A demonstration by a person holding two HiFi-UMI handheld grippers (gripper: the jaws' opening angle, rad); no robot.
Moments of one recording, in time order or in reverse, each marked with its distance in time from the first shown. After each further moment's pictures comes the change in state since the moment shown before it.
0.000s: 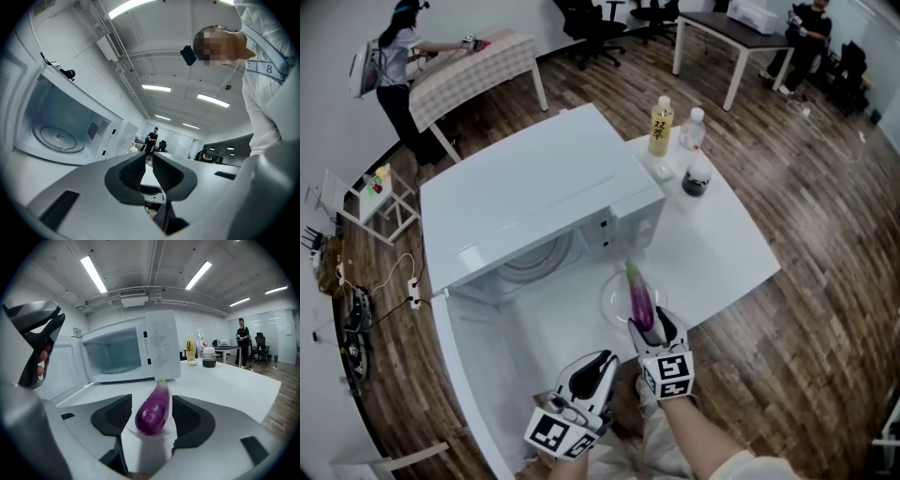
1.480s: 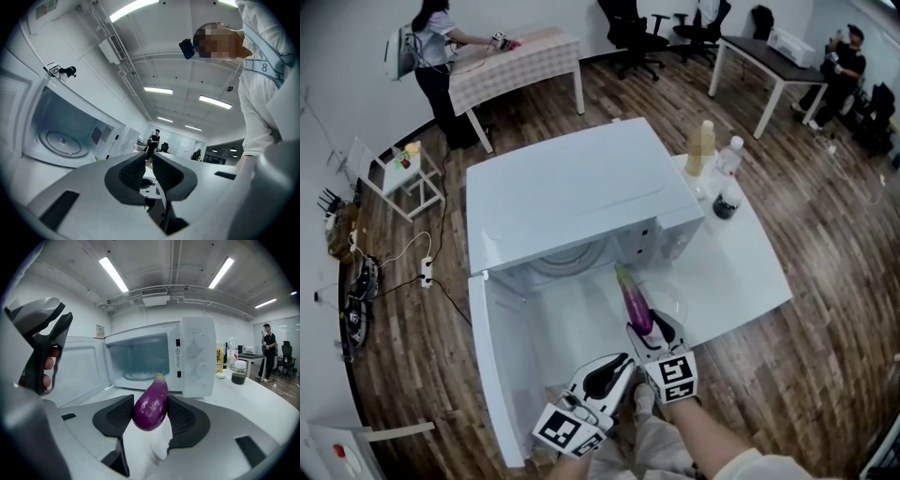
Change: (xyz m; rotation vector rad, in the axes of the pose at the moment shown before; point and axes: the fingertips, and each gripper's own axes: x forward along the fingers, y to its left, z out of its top) left arm -0.016 -0.003 0.016 -0.009 -0.018 0.024; right arm 0.011 0.065 0.043 -0.150 0.001 0.224
